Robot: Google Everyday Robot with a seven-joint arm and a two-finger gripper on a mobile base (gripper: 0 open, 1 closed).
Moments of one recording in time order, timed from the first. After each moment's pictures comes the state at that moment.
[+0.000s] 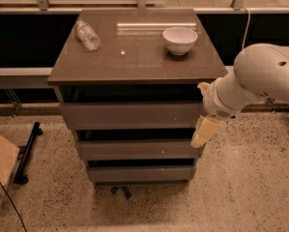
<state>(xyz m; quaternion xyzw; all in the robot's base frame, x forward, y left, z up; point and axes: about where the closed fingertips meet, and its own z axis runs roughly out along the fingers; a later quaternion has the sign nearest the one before) 0.554 -0.173 0.780 -0.61 0.75 -0.02 0.25</state>
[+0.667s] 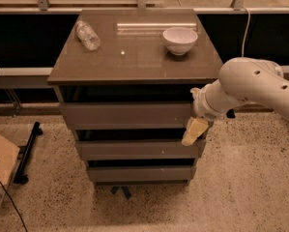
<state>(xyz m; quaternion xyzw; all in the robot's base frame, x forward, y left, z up) 0.592 -0.164 0.732 -0.60 0.76 0.00 0.26</state>
